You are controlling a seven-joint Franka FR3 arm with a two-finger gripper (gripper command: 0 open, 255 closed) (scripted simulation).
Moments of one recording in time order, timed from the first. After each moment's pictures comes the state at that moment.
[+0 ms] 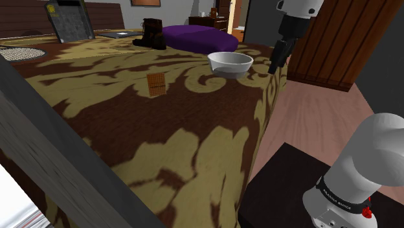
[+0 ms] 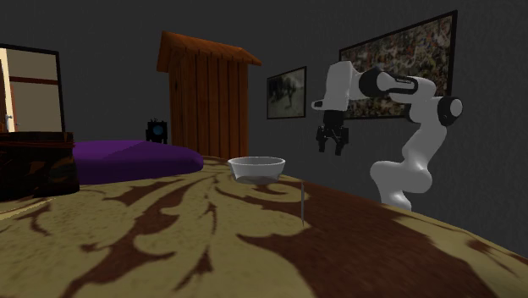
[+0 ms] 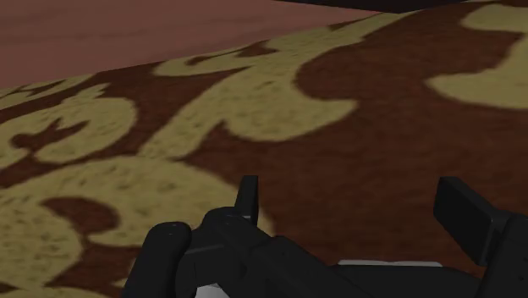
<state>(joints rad) 0.01 -0.80 -0.03 -2.38 -0.03 1.68 -0.12</state>
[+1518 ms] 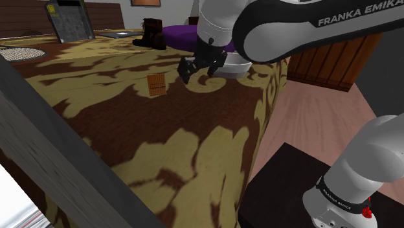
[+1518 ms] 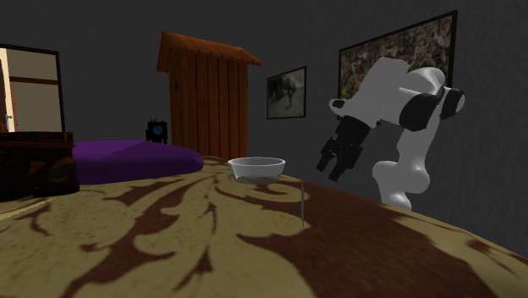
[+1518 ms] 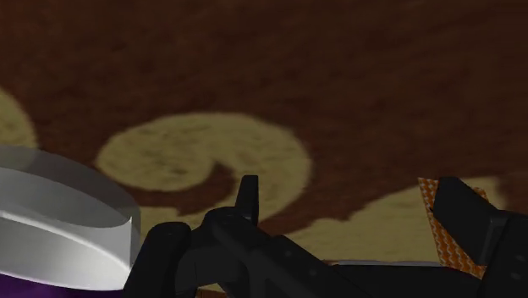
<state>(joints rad) -0.15 -0.45 0.60 -2.25 -0.14 2.26 0.70</state>
